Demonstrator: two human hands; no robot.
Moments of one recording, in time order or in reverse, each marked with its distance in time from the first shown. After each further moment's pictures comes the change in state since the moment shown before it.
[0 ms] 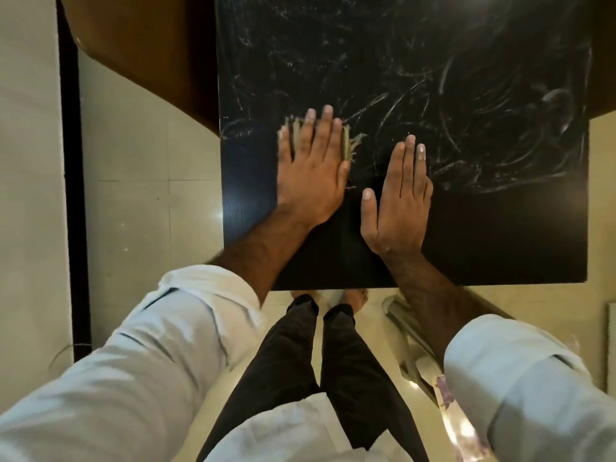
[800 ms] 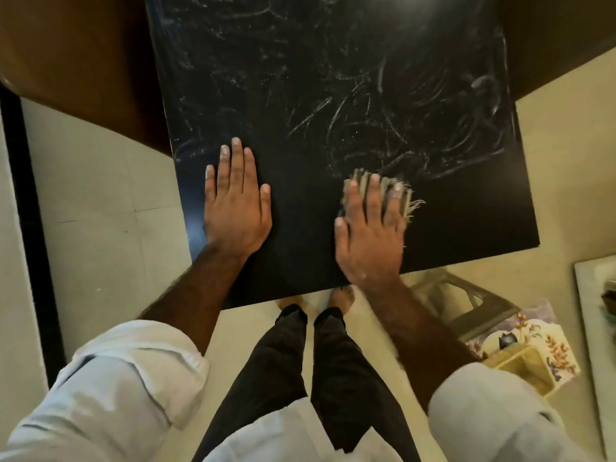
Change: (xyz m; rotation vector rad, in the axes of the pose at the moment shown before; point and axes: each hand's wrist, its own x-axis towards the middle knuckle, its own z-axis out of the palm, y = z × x) left_hand -0.042 -0.047 0.009 -0.020 0.010 -0.089; right_hand -0.057 0.004 -0.015 -0.161 -0.244 0.190
